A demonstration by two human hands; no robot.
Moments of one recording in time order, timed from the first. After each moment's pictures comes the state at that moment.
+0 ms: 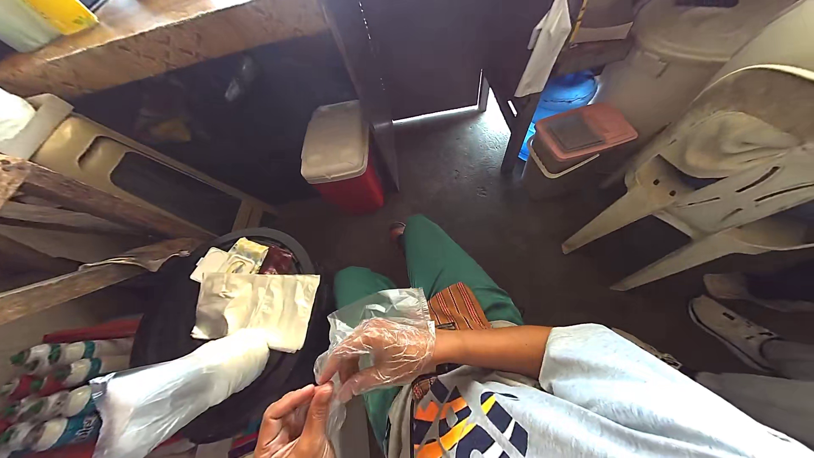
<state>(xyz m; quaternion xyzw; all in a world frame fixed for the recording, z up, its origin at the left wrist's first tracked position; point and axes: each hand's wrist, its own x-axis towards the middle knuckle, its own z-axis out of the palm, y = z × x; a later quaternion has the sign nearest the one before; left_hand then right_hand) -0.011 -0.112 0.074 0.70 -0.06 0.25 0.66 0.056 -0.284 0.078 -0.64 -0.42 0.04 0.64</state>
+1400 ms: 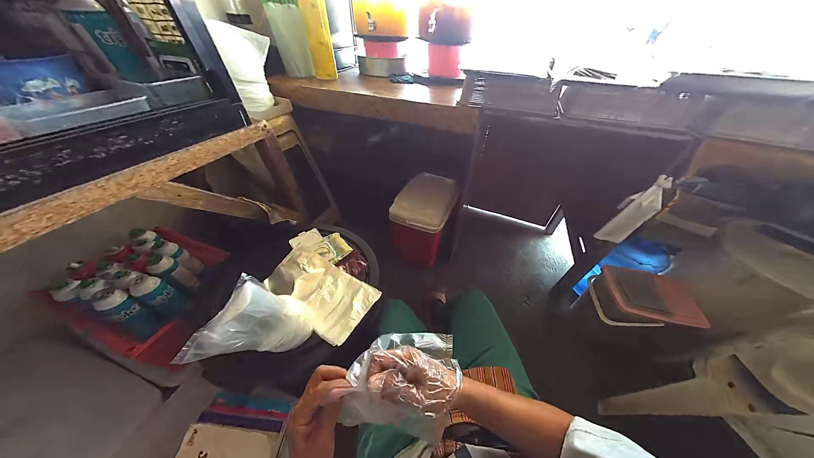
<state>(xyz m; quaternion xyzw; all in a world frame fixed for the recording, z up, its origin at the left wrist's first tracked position) 0.000 -0.049 0.039 0.68 -0.18 0.30 0.64 0.070 -0.233 0.106 -0.56 -0.53 0.12 0.63</state>
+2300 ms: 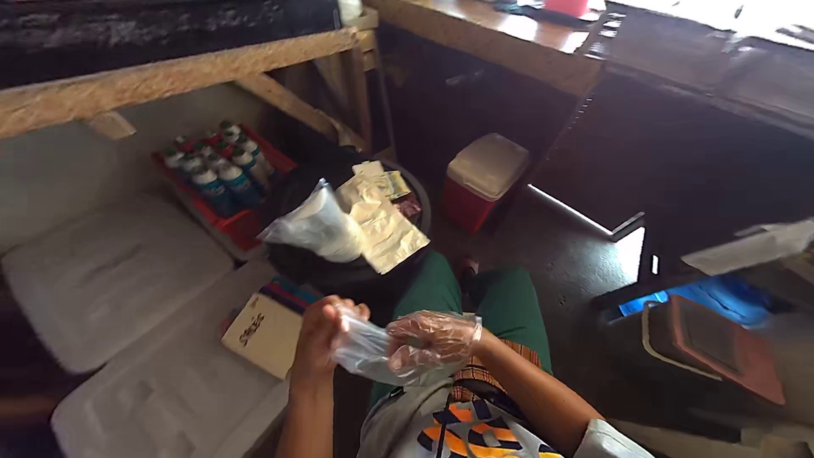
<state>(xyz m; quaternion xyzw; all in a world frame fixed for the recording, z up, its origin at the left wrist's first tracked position) -0.031 -0.017 0.053 0.47 -0.13 0.25 0.84 0.078 -0.209 0.092 -0.61 -0.60 0.34 0.40</state>
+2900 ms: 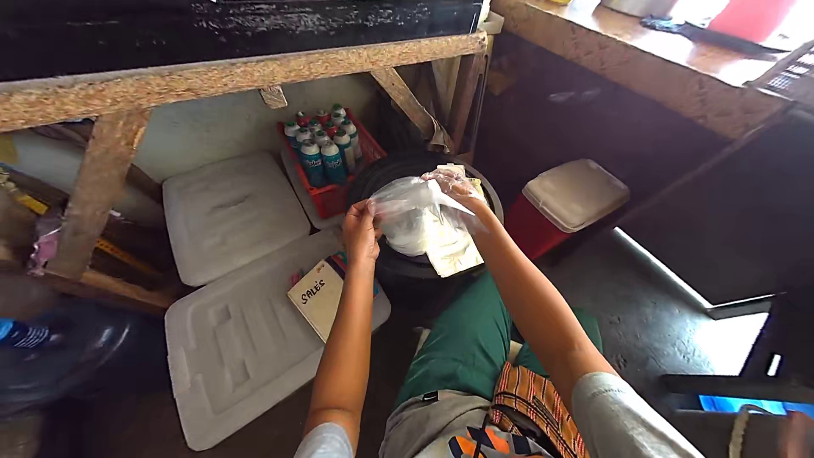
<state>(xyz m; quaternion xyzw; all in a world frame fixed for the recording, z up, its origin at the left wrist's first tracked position) 0.067 0.085 0.065 0.47 0.30 0.40 0.73 0.227 -0.022 0.118 -0.68 -0.38 0.22 0.58</state>
